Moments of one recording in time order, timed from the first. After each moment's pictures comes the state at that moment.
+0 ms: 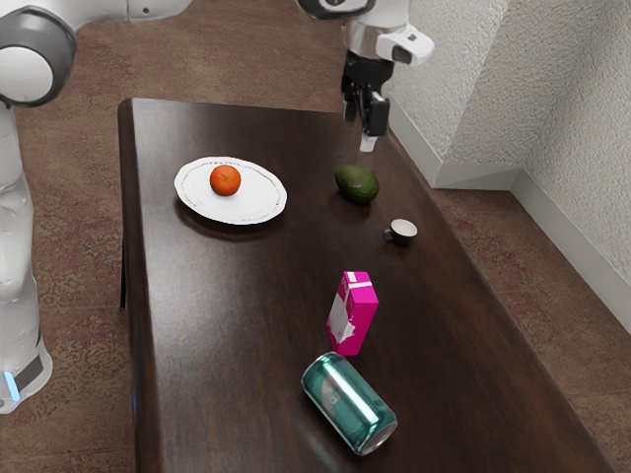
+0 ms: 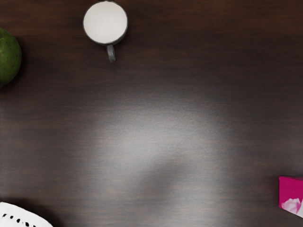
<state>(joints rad) 0.04 -0.05 -0.02 -1.50 0.02 1.59 0.01</state>
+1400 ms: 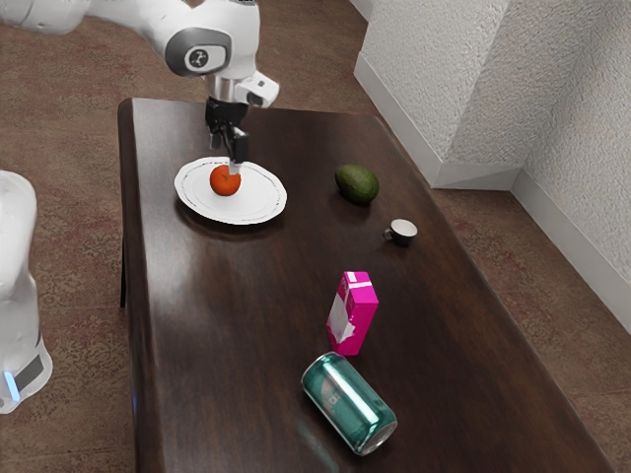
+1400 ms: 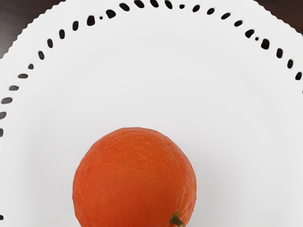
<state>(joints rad) -0.07 -0.47 0.51 -2.35 0.24 2.00 0.03</state>
